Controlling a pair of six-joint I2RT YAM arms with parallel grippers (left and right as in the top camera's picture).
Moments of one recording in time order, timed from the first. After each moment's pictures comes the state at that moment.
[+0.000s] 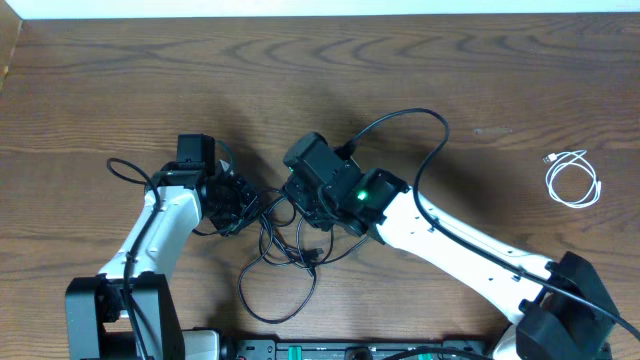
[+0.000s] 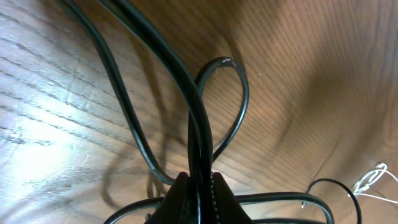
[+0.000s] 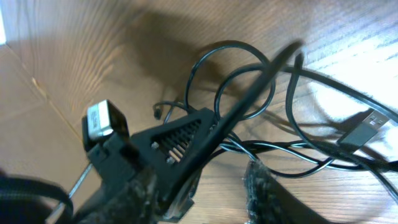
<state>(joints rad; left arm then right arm) 0.02 1.52 0.83 -0.70 0.49 -0.72 0.90 1.71 1.33 -0.56 -0.09 1.67</state>
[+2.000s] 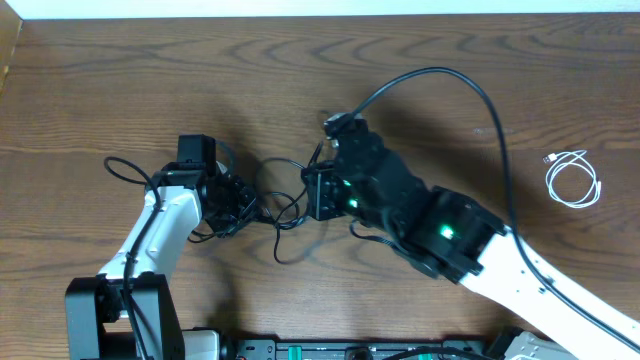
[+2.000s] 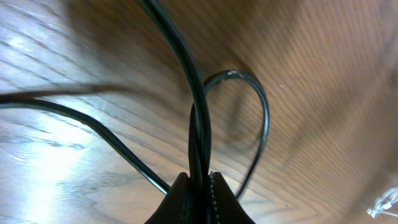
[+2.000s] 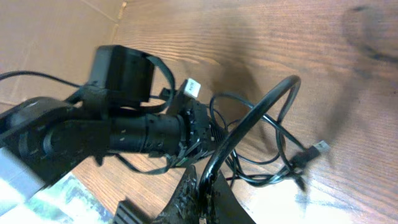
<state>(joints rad) 0.02 1.52 0.83 -0.72 0.40 -0.72 0.91 1.35 1.33 -0.58 -0.01 0.78</state>
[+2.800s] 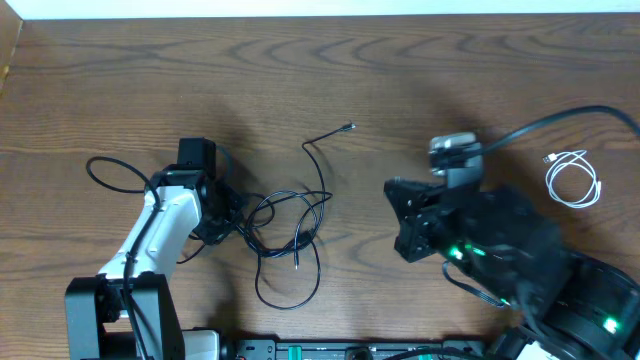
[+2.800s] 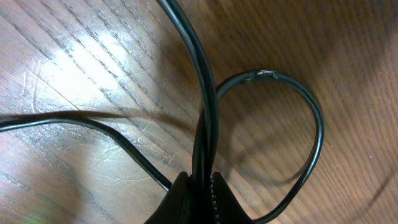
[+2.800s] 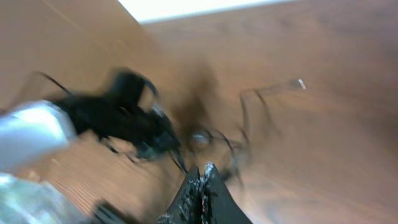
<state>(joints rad) 0.02 1.52 0.83 -0.78 0.13 -0.83 0.91 1.00 1.33 -0.87 0.16 0.67</state>
